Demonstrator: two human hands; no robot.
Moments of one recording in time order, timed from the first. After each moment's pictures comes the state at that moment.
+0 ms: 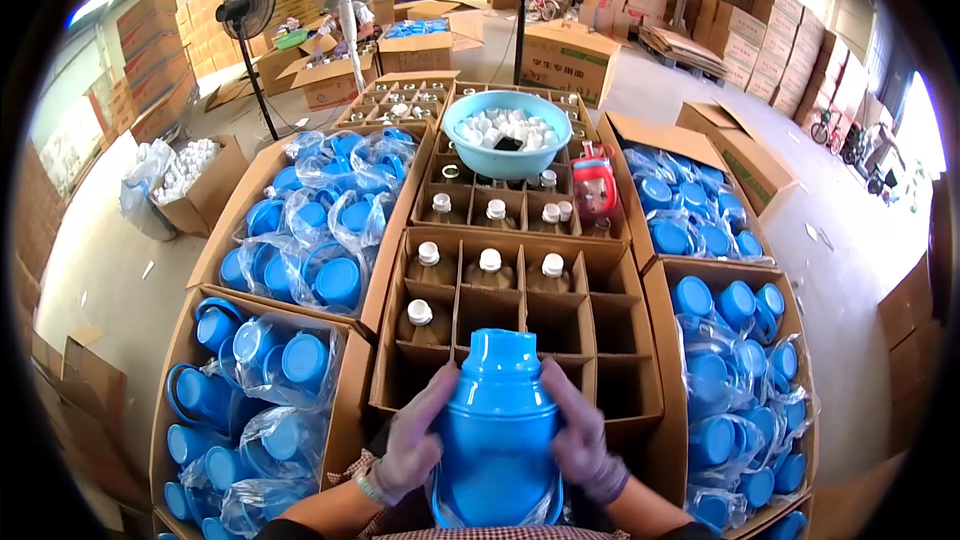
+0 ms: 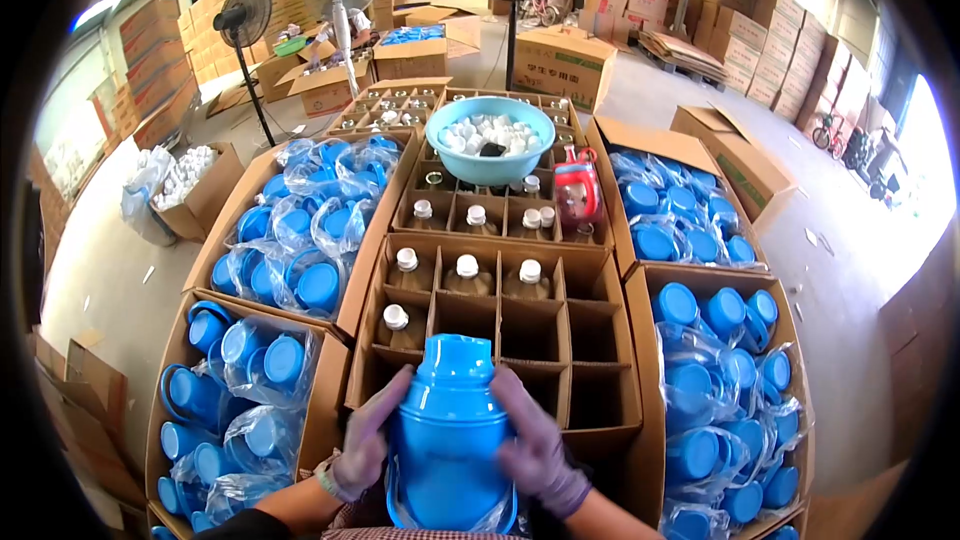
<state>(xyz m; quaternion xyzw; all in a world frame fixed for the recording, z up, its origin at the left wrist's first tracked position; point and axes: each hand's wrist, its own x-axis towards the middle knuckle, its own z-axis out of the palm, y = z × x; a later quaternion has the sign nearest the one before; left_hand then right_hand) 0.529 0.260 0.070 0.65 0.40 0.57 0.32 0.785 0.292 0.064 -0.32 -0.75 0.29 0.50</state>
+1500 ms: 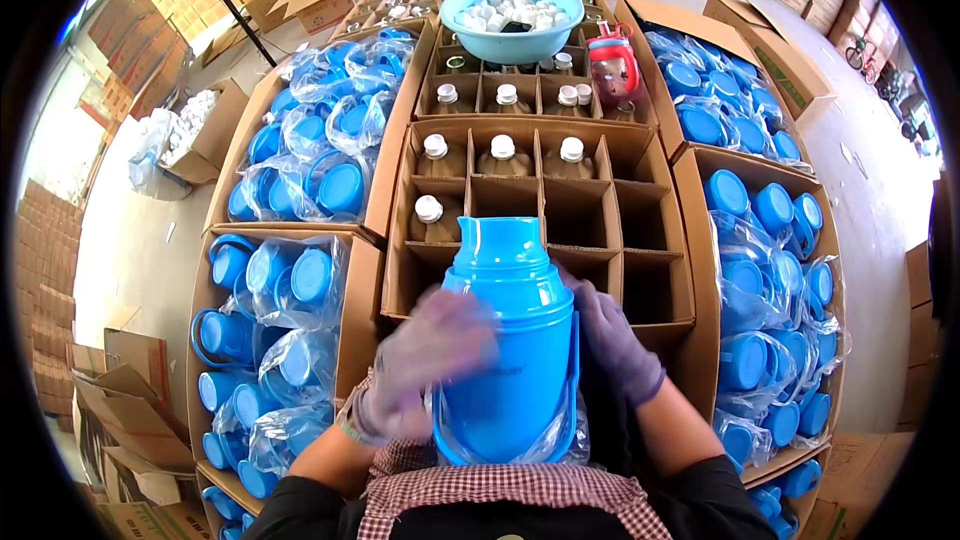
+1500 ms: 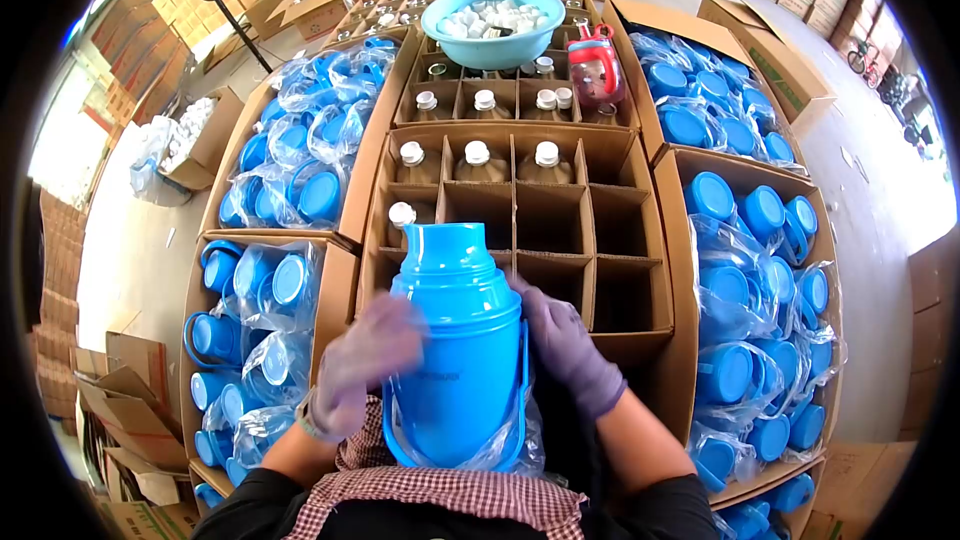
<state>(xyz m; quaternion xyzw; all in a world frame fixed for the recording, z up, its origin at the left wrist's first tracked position) 0.520 0.257 0.102 0.78 0.29 0.47 0.29 0.797 0.314 0.045 -0.44 -0.67 0.51 0.31</state>
